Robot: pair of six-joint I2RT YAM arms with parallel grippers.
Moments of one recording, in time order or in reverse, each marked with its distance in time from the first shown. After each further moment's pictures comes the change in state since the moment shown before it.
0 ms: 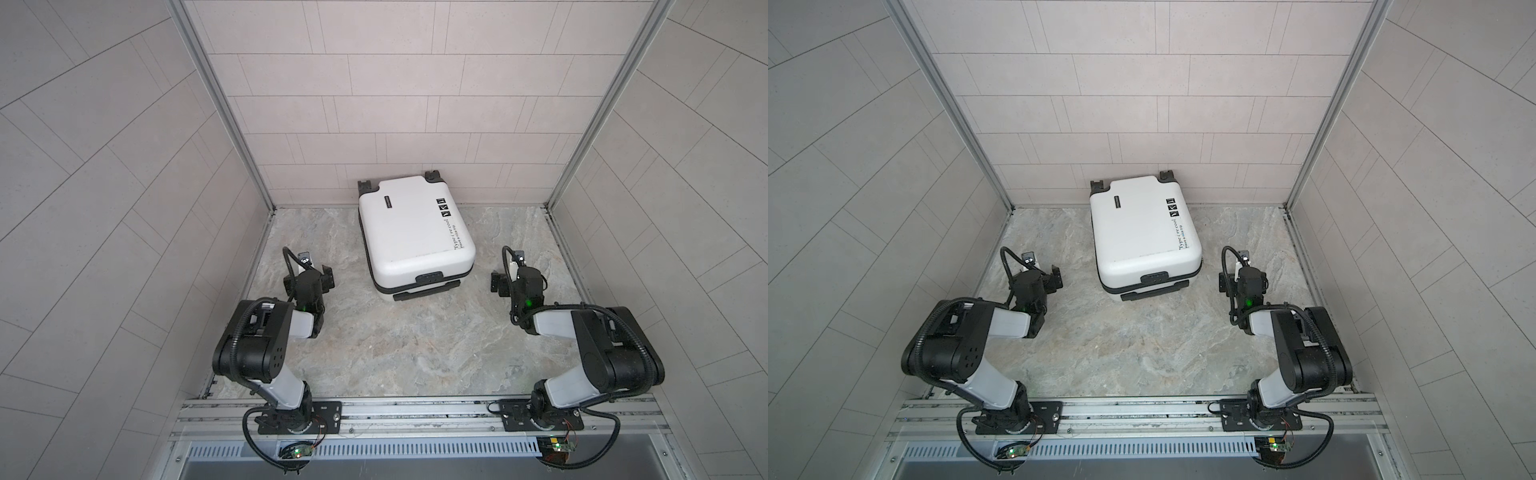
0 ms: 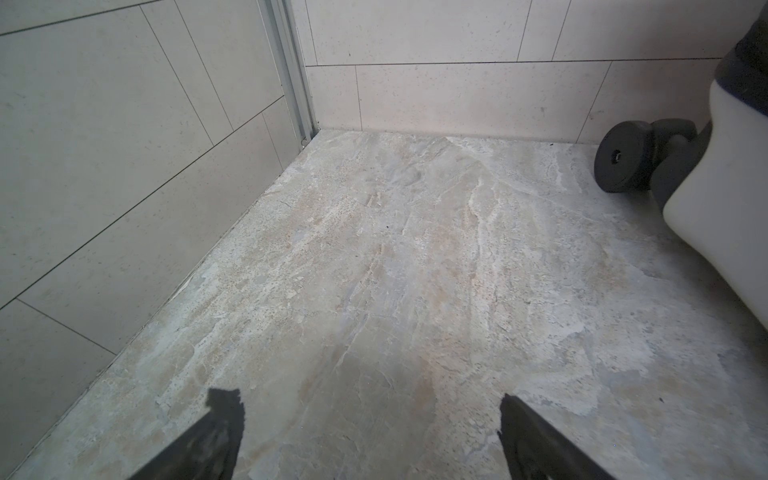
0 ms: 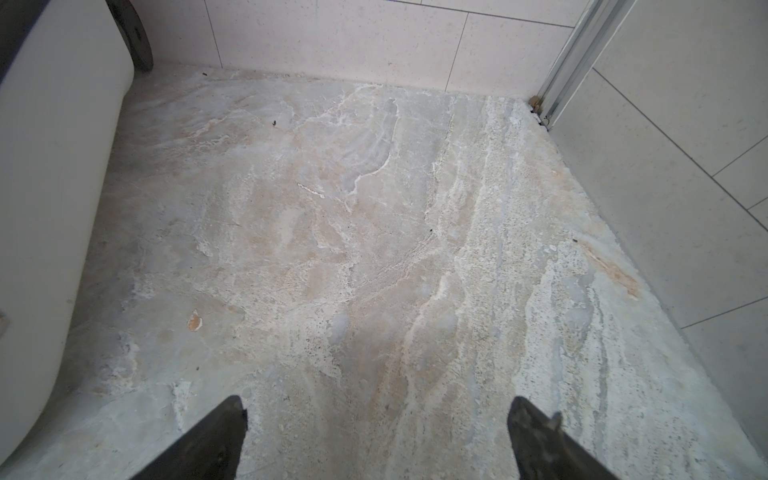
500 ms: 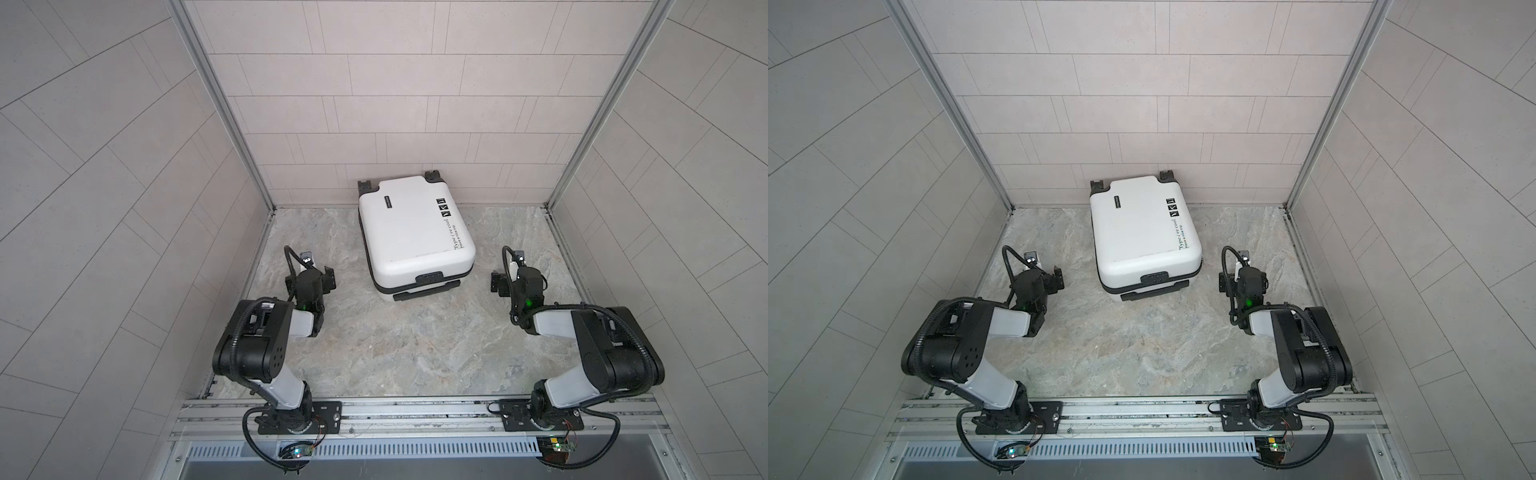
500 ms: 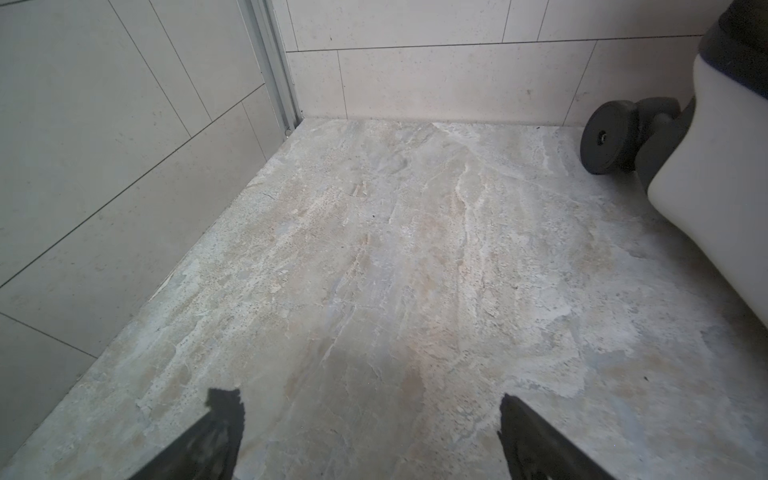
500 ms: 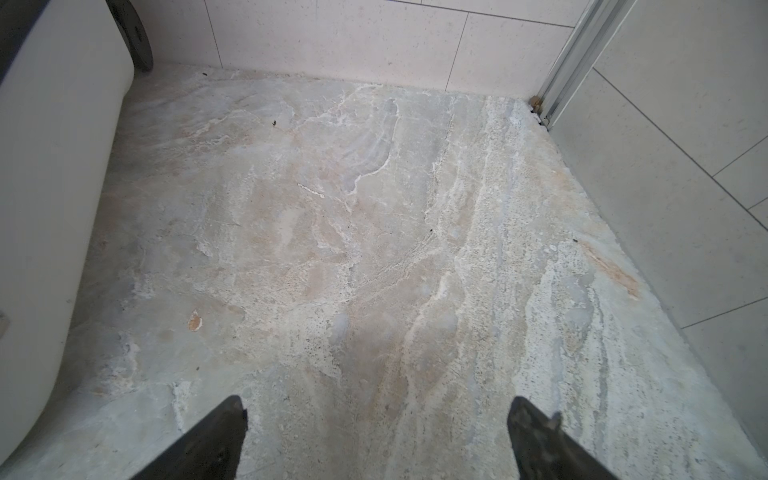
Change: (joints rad) left arm -0.001 0.000 0.013 -0.046 0.048 0.009; right arm 0.000 0.000 0.000 0.000 0.000 0.000
